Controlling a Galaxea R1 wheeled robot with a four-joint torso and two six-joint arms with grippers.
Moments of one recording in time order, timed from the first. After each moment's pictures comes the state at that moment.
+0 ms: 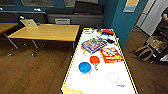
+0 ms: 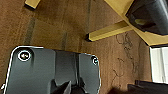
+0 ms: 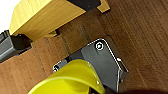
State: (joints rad) left arm 1.24 2.24 -1.50 -0.11 -0.26 0.07; right arm -1.23 1.85 -1.36 -0.20 0.15 0.63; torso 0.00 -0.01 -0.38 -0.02
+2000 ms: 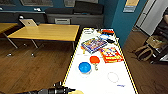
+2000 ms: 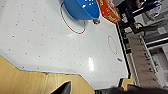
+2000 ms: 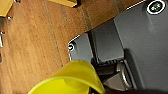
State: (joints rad) left arm 0.61 2.22 -1.36 -0.39 0.08 0.05; right arm -1.31 2.55 -1.91 -0.38 0.17 0.61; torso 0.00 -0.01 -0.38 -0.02
